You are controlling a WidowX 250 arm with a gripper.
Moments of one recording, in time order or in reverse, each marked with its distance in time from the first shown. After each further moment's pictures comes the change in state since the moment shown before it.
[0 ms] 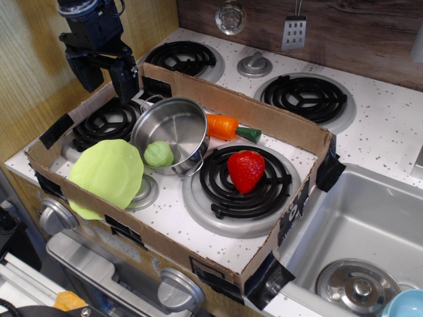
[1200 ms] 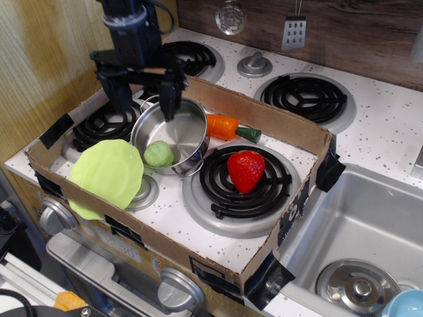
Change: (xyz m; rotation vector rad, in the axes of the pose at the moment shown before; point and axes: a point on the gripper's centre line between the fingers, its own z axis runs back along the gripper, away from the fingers) arm -0.014 -0.066 0.001 0.032 0.046 0.253
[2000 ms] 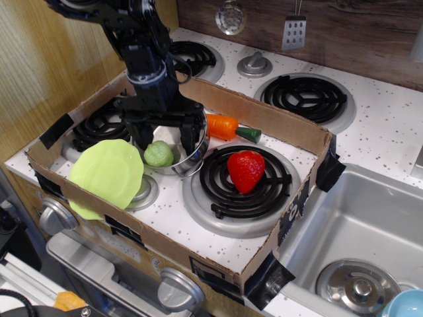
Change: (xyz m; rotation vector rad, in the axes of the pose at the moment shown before) arm 0.001 -0.014 -0.055 -0.043 -0.051 0.046
